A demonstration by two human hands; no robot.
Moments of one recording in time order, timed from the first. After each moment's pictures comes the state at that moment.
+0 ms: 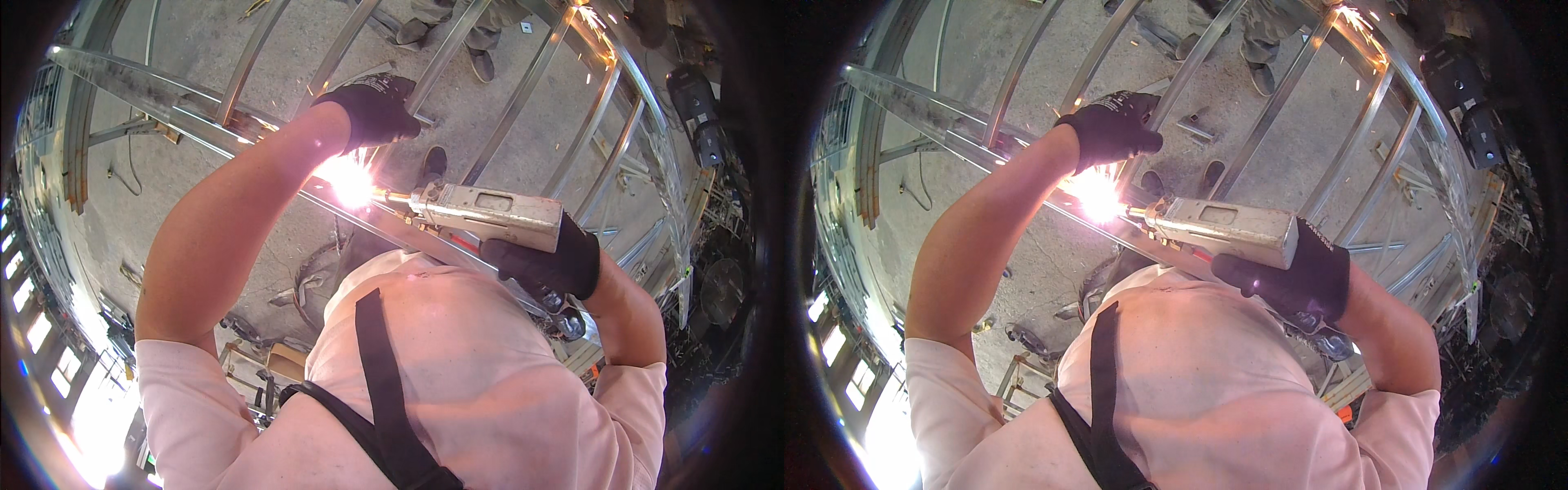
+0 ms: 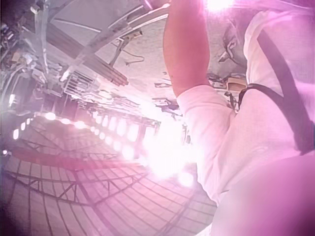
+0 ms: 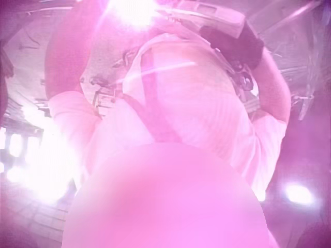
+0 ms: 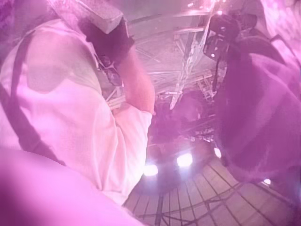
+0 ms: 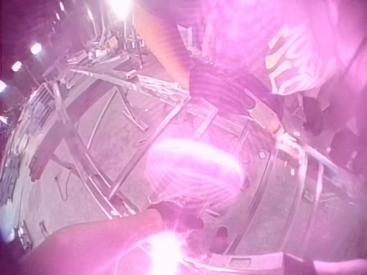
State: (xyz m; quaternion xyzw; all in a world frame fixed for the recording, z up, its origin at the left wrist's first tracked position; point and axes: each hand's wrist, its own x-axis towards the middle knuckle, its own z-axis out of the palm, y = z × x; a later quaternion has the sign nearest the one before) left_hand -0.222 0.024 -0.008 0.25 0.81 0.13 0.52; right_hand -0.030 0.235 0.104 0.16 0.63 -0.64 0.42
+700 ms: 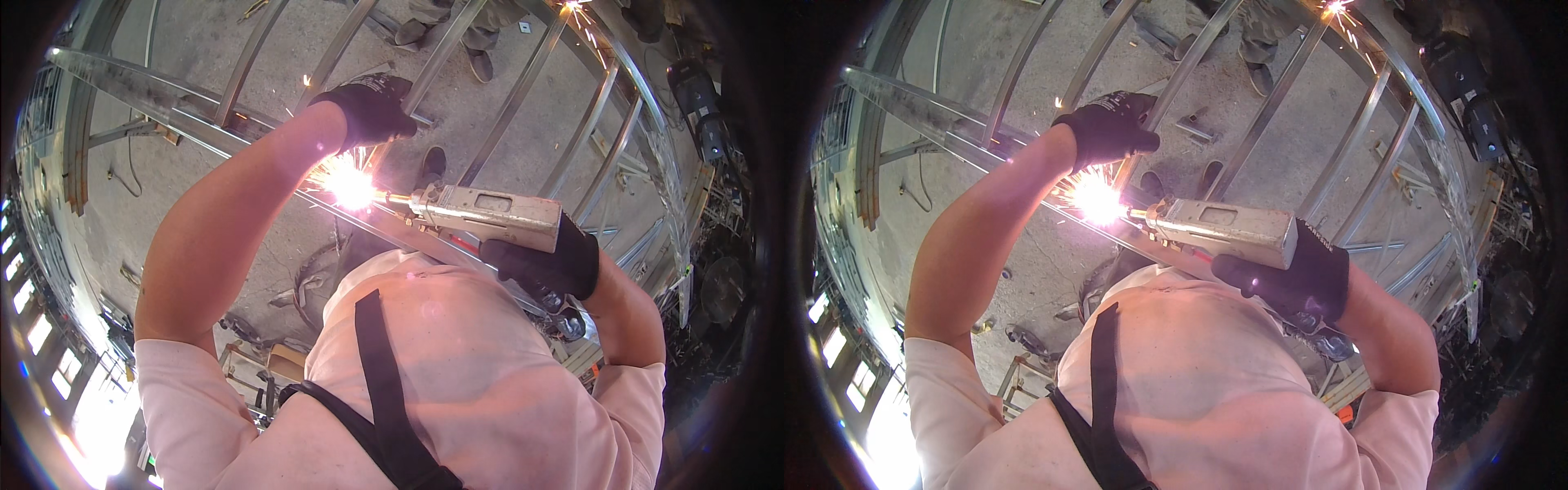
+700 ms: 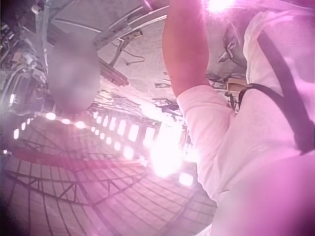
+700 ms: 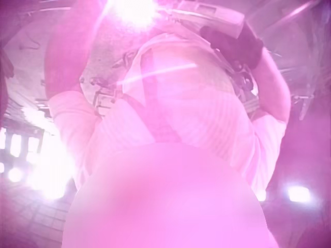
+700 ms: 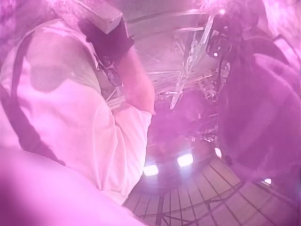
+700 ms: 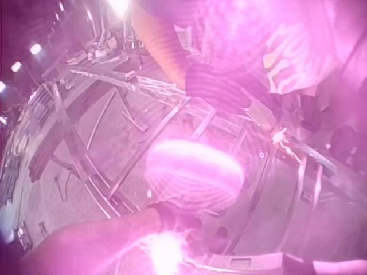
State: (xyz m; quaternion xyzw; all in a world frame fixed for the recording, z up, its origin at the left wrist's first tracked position) left_hand -0.222 0.022 -0.008 0.23 0.82 0.14 0.50; right_hand -0.030 0.233 0.104 0.16 0.63 -0.63 0.41
